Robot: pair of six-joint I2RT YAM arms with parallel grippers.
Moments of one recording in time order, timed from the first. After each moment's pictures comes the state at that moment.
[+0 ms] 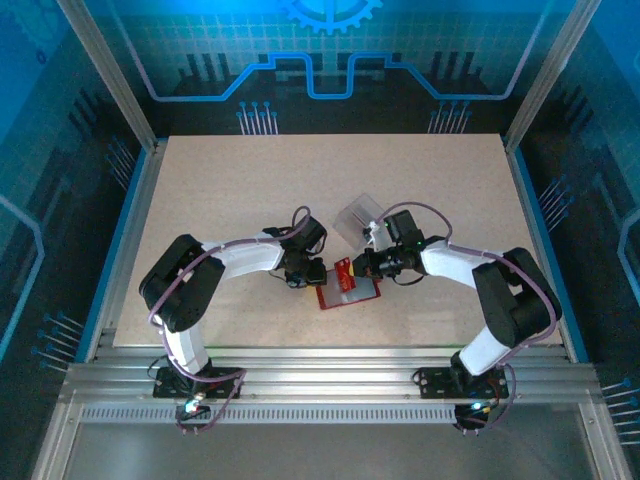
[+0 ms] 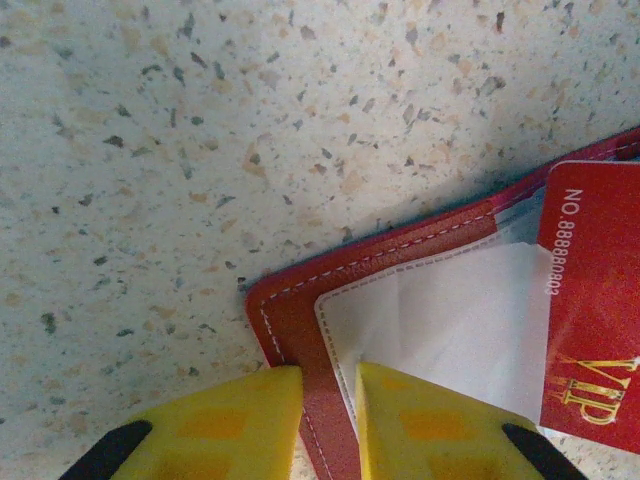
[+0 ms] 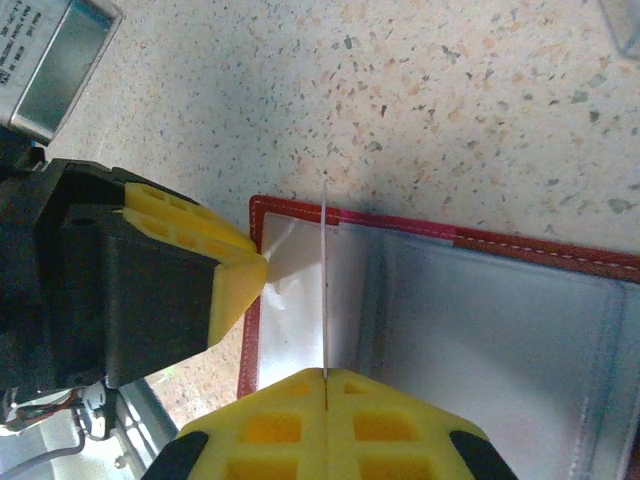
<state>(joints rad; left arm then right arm) -0.65 1.81 1.05 -0.51 0.23 -0.75 0.43 1.61 0.78 -0.20 -0.65 0.45</state>
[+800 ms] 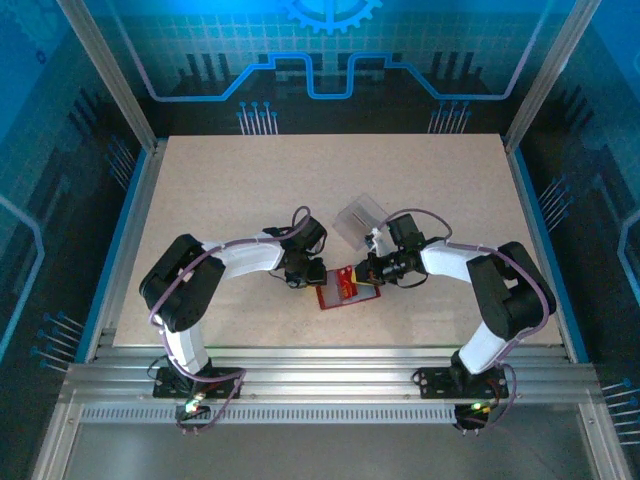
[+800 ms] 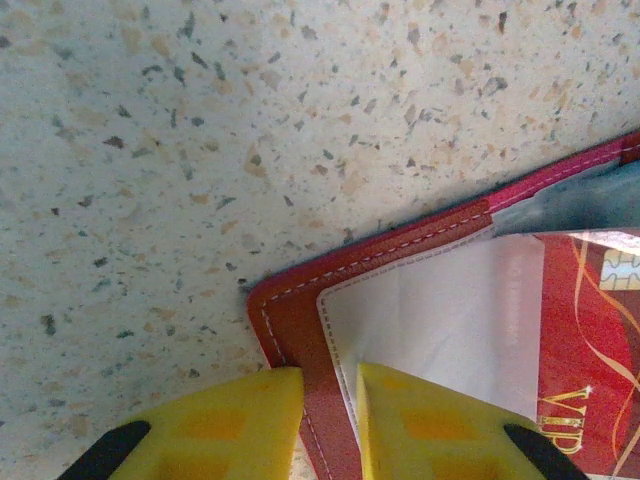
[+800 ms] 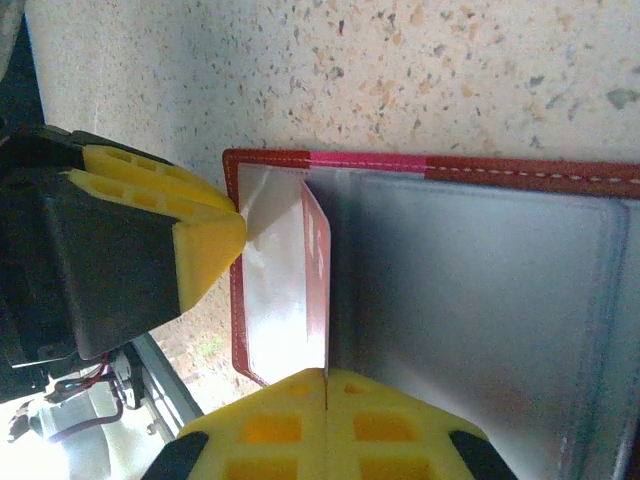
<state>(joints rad) -0.65 1.81 1.05 -0.51 0.23 -0.75 0.40 1.66 0.76 -0.23 -0.74 0.47</state>
